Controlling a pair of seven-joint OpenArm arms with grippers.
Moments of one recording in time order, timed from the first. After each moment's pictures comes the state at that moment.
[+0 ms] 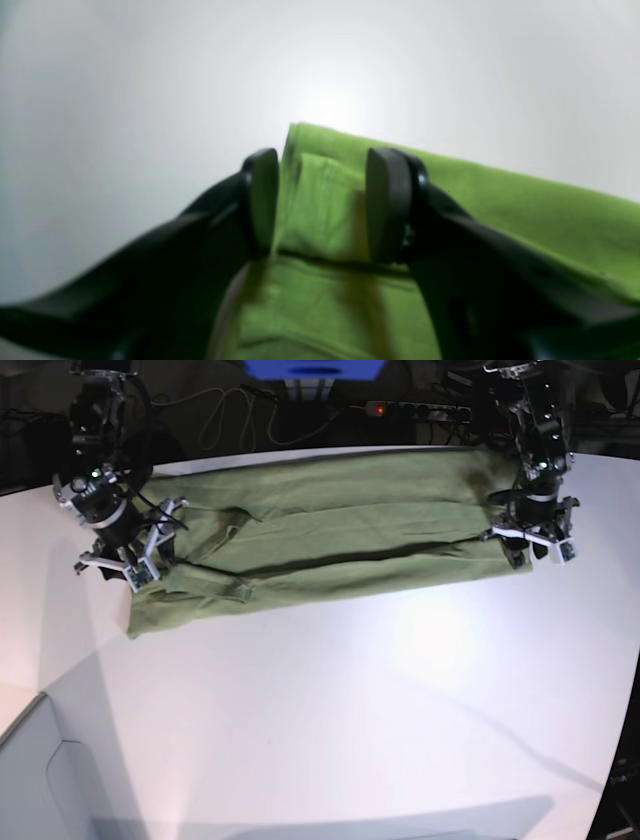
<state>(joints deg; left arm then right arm) 19.8 -10.2 -25.3 95.2 -20.7 -4.9 26.0 -17.4 10.3 14.1 107.6 -1.4 37.5 -38.4</state>
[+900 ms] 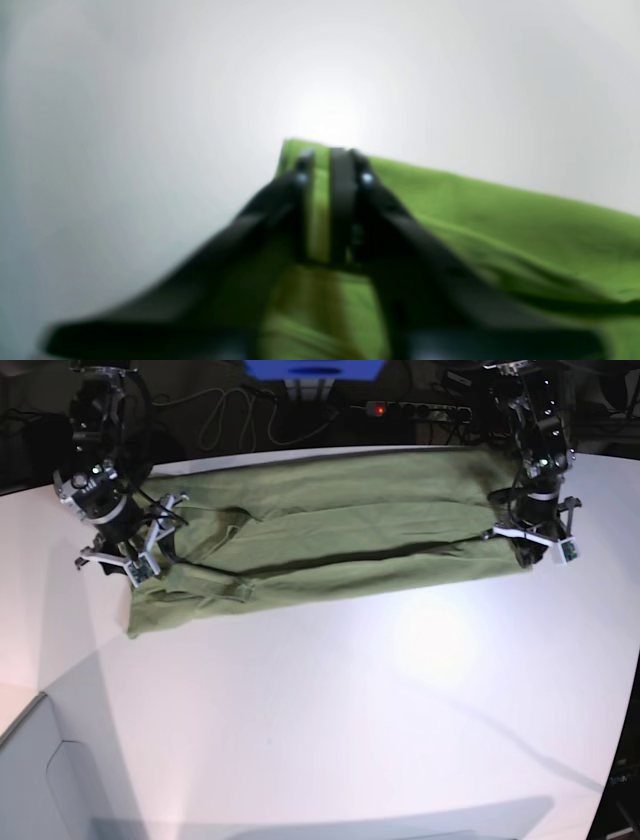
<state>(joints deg) 20.6 -9.6 -25.7 98.0 -20.6 -5.0 26.4 -18.4 10.3 14.1 107.6 -1.4 37.5 -38.5</state>
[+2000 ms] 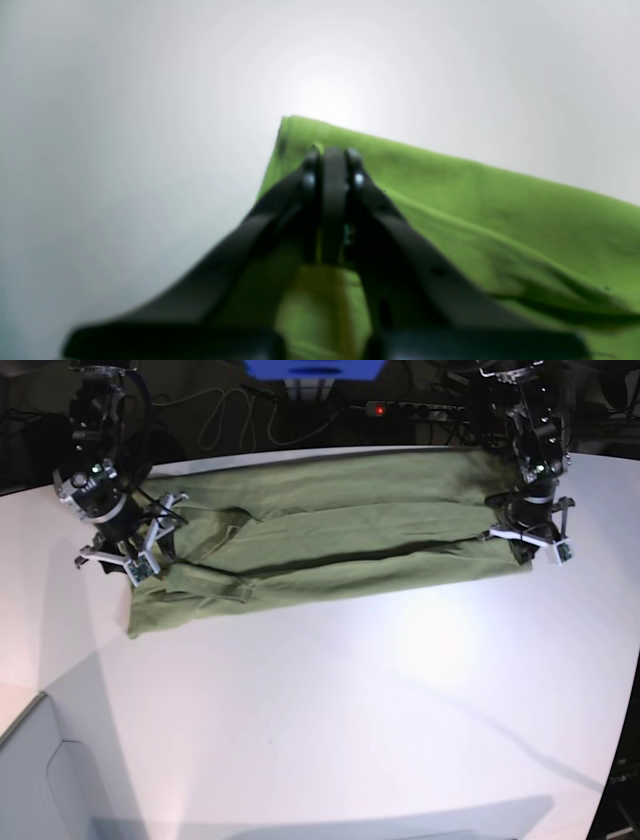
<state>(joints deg) 18.5 -9.4 -25.6 93.1 -20.7 -5.1 25.9 -18.6 10.4 14.1 107.6 -1.4 37.5 -38.6</state>
